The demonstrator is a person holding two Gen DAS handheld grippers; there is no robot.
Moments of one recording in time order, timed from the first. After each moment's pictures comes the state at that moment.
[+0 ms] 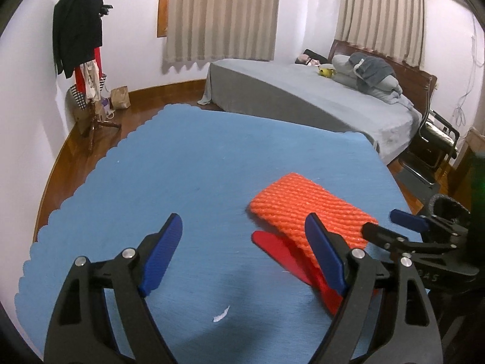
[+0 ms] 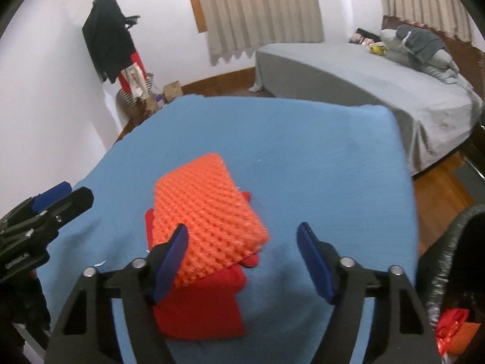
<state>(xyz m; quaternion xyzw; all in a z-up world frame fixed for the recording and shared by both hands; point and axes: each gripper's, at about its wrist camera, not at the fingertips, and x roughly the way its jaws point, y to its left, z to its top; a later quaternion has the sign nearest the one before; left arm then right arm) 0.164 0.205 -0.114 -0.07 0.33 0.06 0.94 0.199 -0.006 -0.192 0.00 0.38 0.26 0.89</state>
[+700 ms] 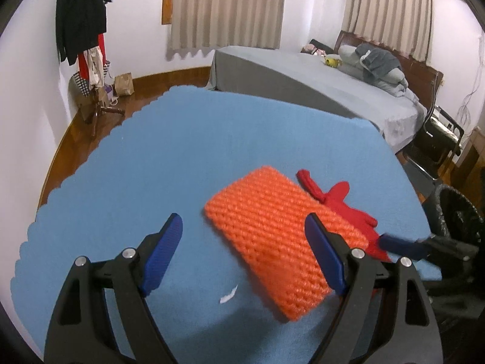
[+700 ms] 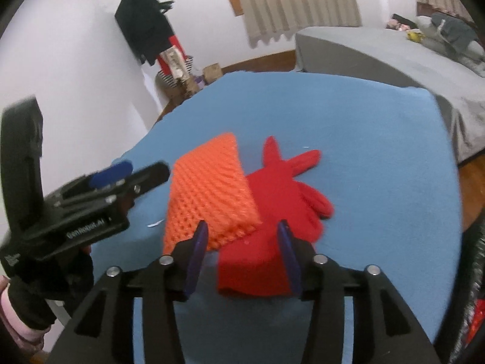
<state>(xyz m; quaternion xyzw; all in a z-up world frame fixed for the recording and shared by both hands) 0.156 0.206 -0.137 -0.07 0.36 0.07 0.93 0.156 -0.004 -0.199 0.01 0.40 0.34 0.85</state>
